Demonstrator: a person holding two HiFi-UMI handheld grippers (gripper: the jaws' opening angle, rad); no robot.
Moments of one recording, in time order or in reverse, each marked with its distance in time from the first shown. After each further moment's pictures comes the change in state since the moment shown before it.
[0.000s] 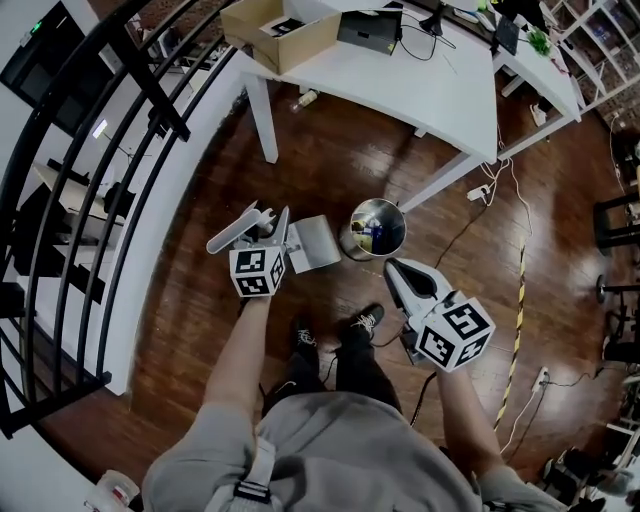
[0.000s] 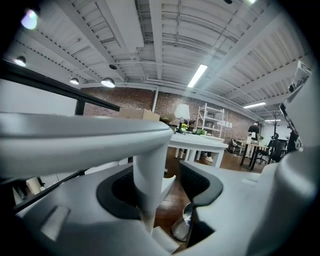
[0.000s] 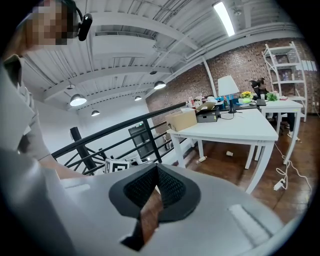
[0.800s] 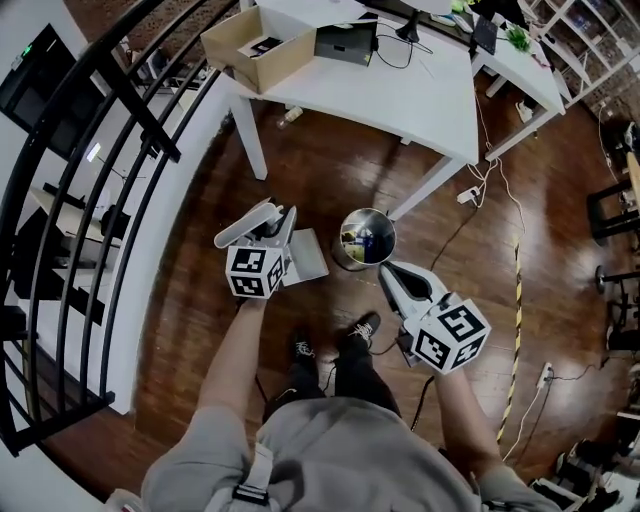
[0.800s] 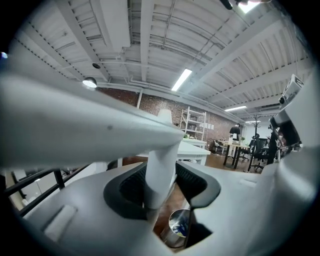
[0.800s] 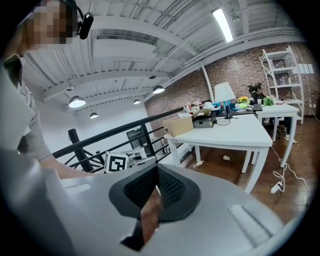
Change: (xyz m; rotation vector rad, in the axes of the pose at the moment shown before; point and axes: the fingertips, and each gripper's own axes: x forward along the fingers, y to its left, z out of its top) left arm 0.020 -0.060 0.055 0.063 -0.026 -0.200; right arm -0.017 -0.010 0.016 -0.007 -0.047 -0.026
